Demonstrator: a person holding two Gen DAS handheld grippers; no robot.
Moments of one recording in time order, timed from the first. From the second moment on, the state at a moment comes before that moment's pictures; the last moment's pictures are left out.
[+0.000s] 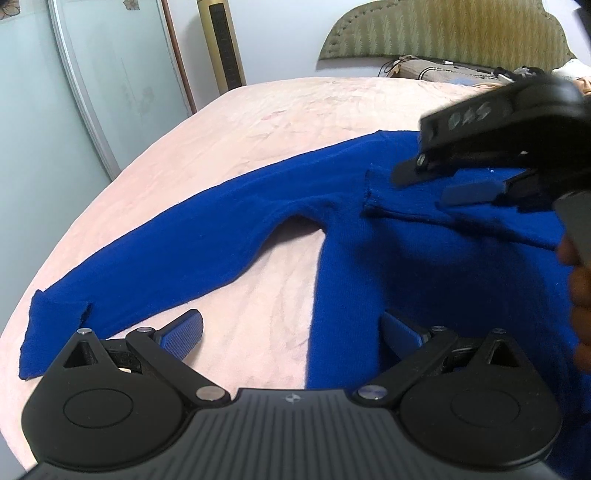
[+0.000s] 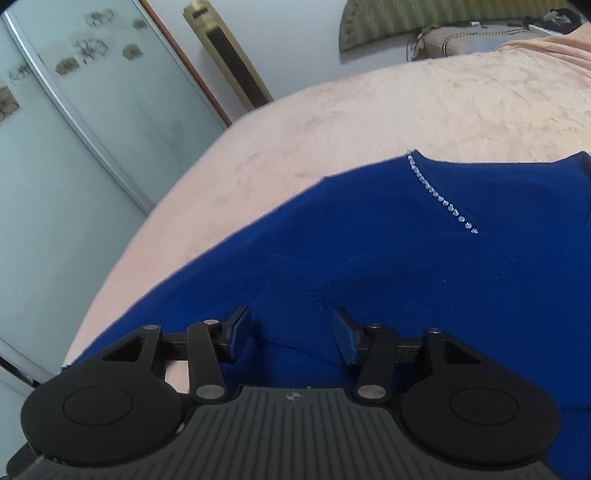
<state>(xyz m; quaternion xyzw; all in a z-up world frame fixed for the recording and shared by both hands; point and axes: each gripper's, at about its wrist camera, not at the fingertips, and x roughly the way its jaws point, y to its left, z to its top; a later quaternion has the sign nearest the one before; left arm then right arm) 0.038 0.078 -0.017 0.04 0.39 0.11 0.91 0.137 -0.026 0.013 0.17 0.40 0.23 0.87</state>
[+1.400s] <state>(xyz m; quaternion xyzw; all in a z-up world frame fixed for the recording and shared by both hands) 0.033 0.230 -0.031 0.05 0.38 0.39 0.84 0.050 -0.076 -0.002 0.11 0.36 0.20 0.91</state>
